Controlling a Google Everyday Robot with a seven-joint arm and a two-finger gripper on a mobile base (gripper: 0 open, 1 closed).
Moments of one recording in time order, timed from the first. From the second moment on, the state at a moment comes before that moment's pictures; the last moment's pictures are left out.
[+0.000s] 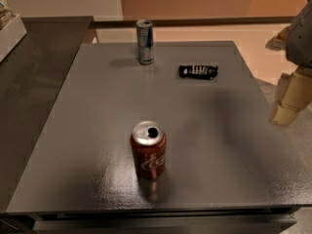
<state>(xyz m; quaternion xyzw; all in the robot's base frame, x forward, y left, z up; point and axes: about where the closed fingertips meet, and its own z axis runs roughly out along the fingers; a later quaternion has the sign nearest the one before) 0.438 -0.217 0.976 -0.60 0.78 -0.03 0.16</state>
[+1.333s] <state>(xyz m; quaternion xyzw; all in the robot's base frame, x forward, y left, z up) 0.432 -0.196 0.967 -0.61 0.77 0.01 0.19</state>
